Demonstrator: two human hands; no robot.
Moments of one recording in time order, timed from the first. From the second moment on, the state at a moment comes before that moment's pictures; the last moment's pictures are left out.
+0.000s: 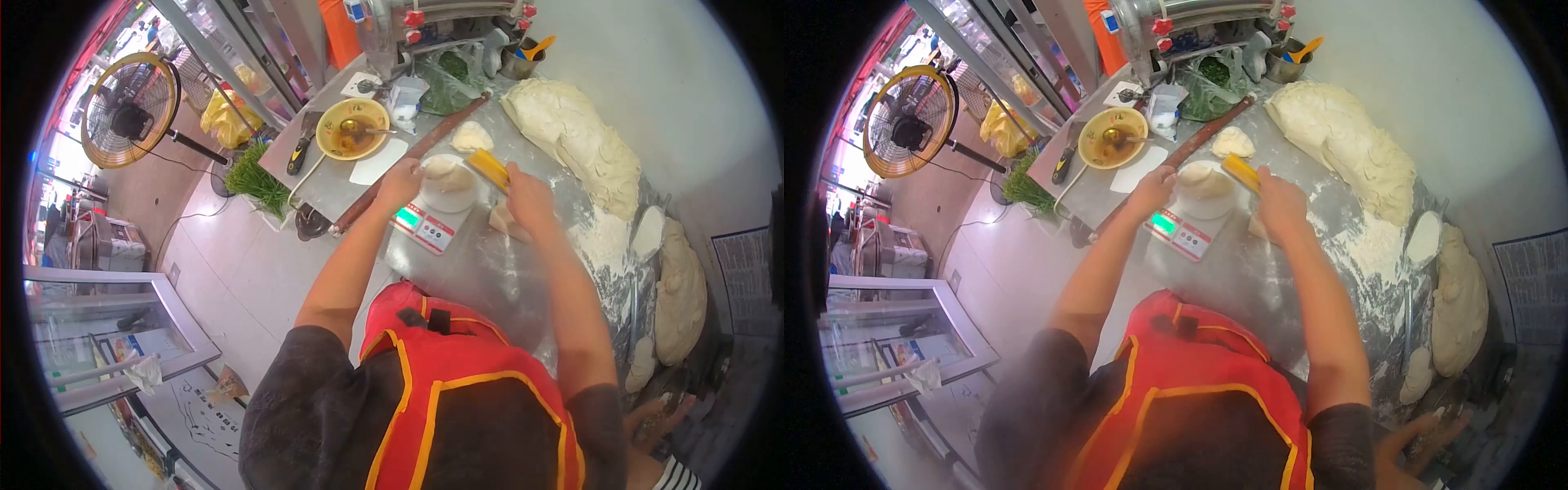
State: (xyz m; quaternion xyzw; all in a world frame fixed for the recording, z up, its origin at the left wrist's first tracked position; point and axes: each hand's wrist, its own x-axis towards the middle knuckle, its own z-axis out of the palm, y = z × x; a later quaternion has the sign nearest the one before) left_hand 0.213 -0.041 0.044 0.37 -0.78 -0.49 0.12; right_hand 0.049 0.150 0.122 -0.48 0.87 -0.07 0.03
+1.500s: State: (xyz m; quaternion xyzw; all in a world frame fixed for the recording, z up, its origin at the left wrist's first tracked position) left_hand -0.050 0.045 -0.025 0.25 -0.83 -0.48 0.11; right_hand -0.142 0.219 0.149 -0.33 0.89 -0.32 0.02
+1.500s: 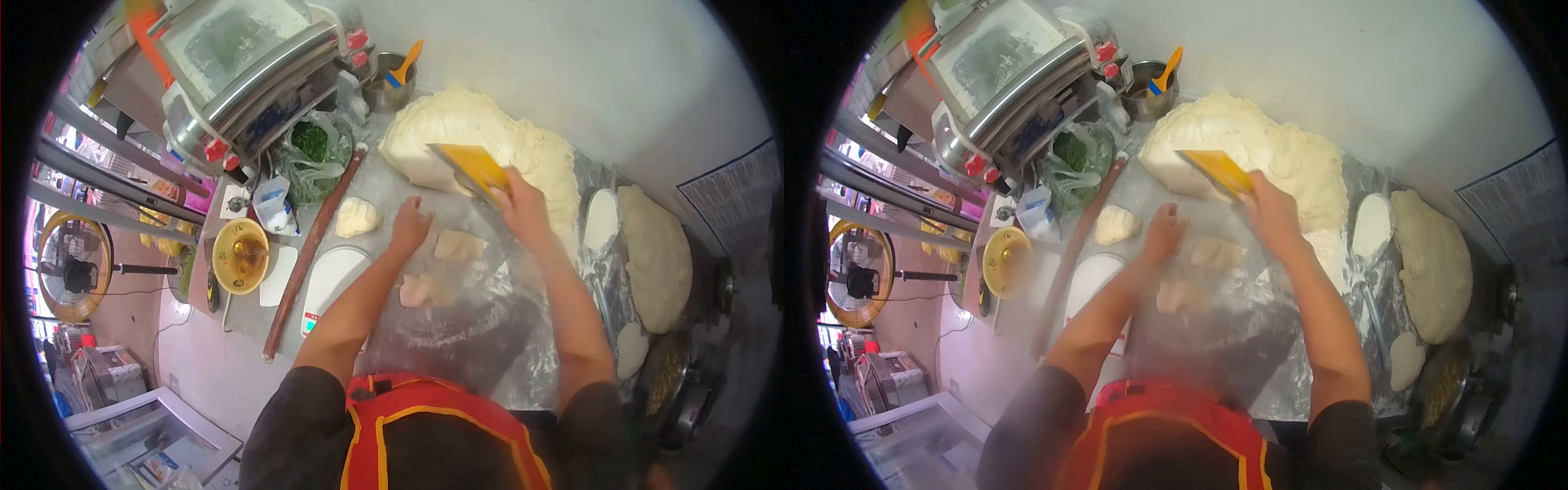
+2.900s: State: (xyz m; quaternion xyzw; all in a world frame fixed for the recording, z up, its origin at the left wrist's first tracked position) left_hand -0.059 0.041 -0.044 0.43 -0.58 -0.66 0.20; right_hand -0.146 0.272 0.107 -0.32 0.92 -0.22 0.09
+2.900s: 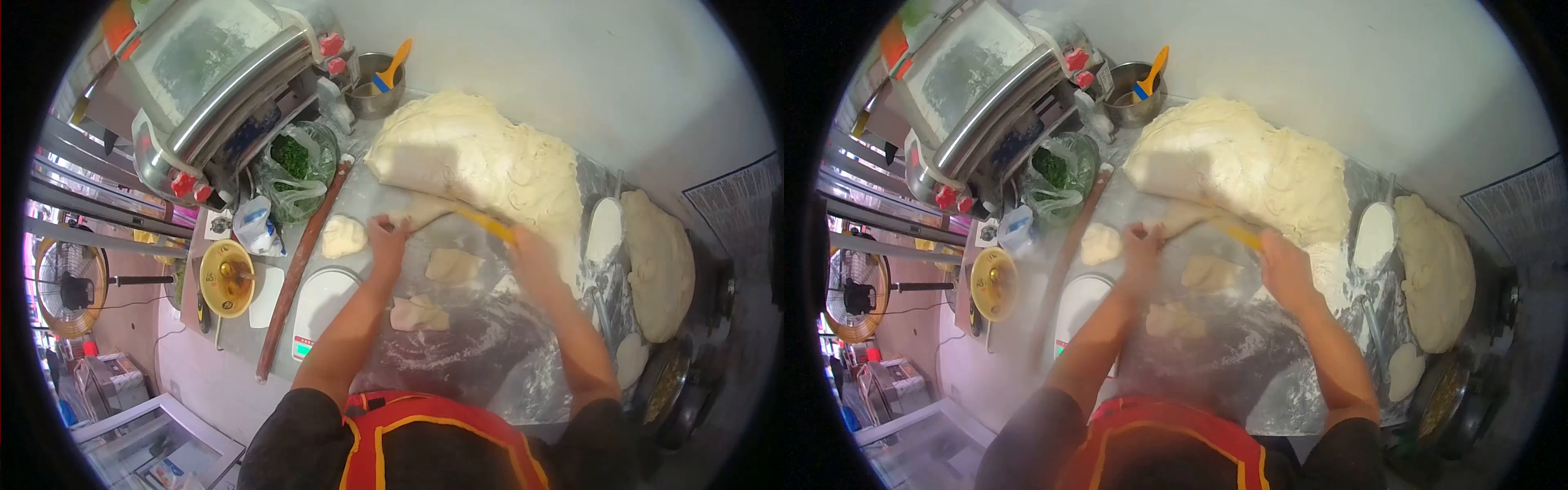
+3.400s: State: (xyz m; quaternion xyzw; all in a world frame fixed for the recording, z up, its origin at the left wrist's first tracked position) left_hand -0.101 0.004 0.027 0.29 -0.57 -0.77 0.03; right_hand -0.151 0.170 0.006 -0.56 0.82 -0.02 -0.10
